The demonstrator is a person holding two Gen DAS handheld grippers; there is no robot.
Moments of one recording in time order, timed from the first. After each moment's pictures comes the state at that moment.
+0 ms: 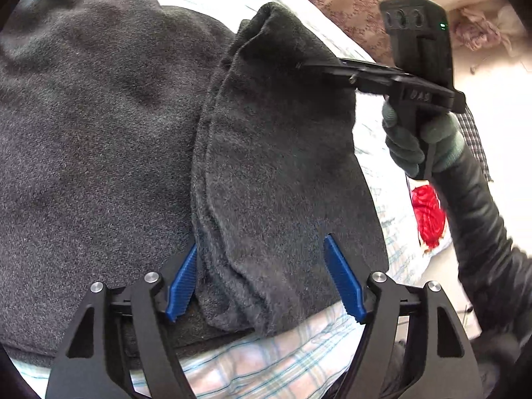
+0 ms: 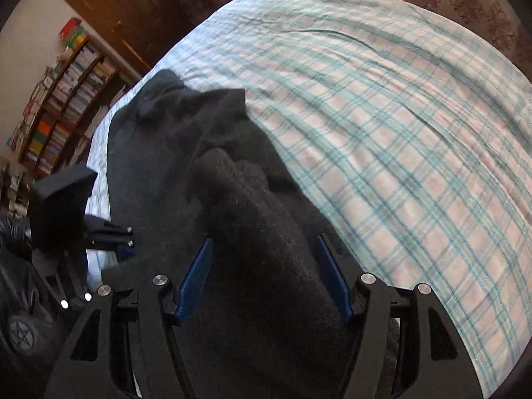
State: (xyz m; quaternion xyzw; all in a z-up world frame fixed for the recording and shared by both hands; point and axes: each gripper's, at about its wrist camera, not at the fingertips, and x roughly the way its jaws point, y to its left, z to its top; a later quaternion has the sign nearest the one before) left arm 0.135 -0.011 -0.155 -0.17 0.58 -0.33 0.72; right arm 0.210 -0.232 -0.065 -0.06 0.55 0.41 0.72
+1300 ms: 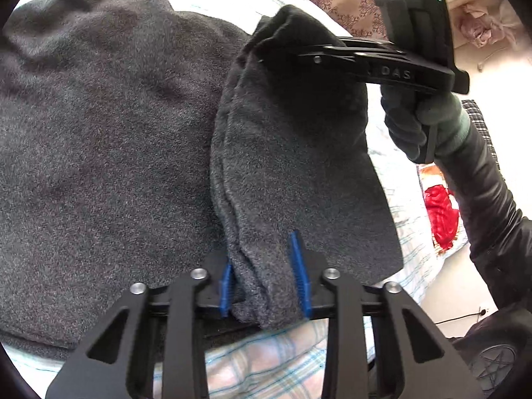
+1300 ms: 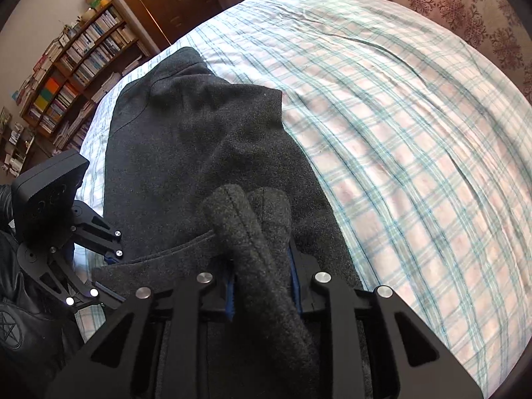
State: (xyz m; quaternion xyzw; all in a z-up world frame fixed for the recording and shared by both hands) left arm 0.122 -0.008 -0.153 -0.17 0.58 -0.30 0.74; right arm 0.211 -0.190 -0.048 -0.12 0.52 0.43 0.73
